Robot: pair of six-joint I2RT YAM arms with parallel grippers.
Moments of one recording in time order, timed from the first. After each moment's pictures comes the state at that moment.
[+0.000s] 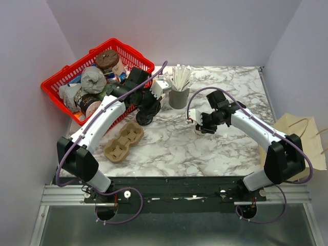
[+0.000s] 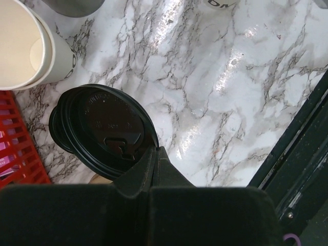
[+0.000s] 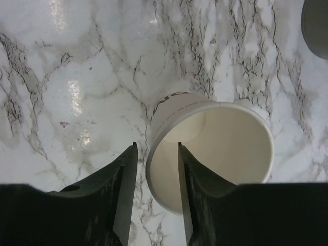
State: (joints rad) left arm -0.48 1.55 1.54 -0.93 0.41 0.36; right arm 0.43 1.49 1.11 -0.77 -0.40 -1.09
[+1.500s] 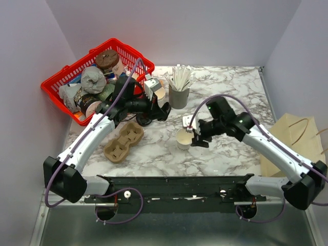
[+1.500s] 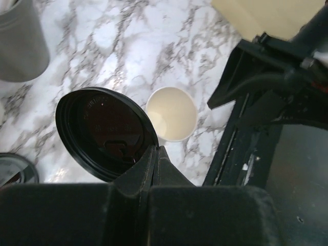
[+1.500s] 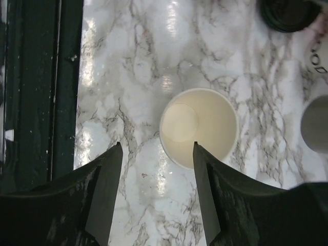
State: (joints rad) left arm -0.43 1.32 1.24 -0.51 0.75 0.00; right arm 0.69 1.24 1.10 -0.83 -0.56 -0.90
